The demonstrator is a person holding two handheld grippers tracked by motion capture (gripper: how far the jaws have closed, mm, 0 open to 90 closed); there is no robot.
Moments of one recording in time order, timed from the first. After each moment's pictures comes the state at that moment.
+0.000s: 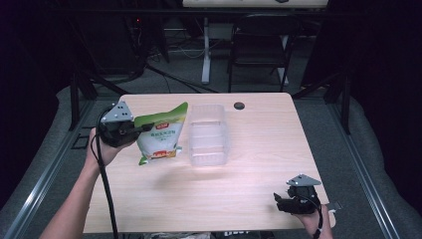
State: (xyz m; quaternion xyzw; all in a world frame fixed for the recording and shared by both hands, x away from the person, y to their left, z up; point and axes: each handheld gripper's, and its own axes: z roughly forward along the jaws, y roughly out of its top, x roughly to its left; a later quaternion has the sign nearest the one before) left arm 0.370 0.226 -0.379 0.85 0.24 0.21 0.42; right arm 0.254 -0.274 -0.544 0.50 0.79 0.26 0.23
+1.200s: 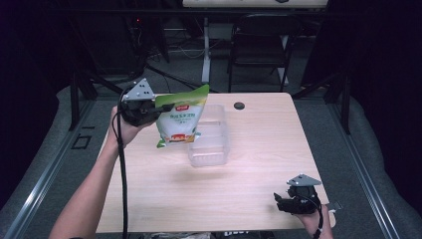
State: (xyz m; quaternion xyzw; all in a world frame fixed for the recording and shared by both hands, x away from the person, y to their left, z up) left arm 0.403 0.174 -0.348 0.85 0.19 0.22 0.44; right arm 0.254 -0.275 -0.544 0.51 0.79 0.26 0.23
